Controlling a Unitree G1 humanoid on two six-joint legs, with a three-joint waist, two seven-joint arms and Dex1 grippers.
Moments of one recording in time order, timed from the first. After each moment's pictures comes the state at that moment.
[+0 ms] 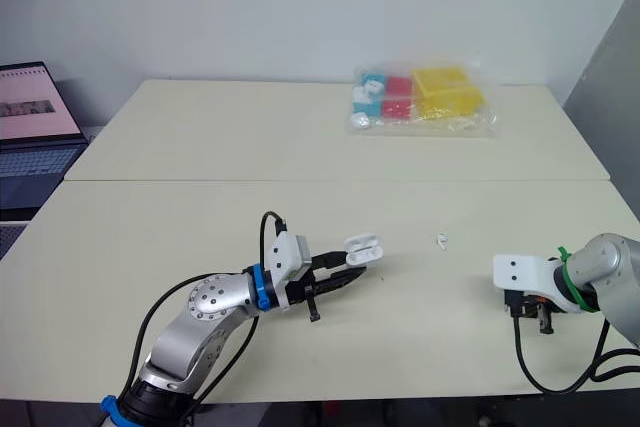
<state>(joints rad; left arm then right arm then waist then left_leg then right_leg) -0.17 0.40 -0.24 -0.27 -0.28 0.21 -0.84 -0.20 -1.25 0.23 -0.27 -0.07 0.54 1.29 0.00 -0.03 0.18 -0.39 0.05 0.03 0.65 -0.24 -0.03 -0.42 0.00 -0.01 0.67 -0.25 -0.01</state>
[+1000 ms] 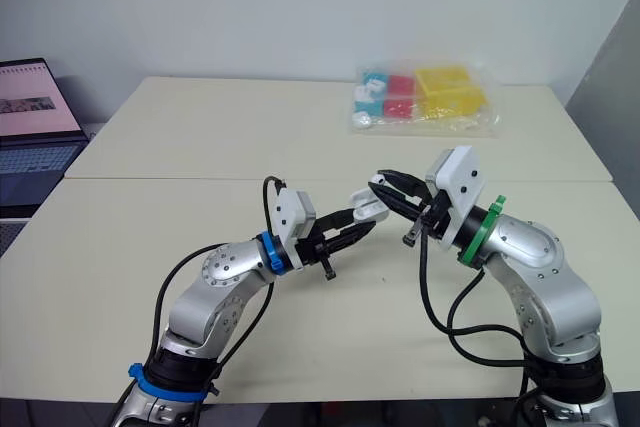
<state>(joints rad) -0.34 0.28 -0.19 -0.22 -0.32 0.30 -0.75 -0.37 -0.46 -0.03 -0.59 0.41 0.59 0.64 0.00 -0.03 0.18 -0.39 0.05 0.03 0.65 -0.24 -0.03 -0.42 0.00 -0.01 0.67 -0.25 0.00</state>
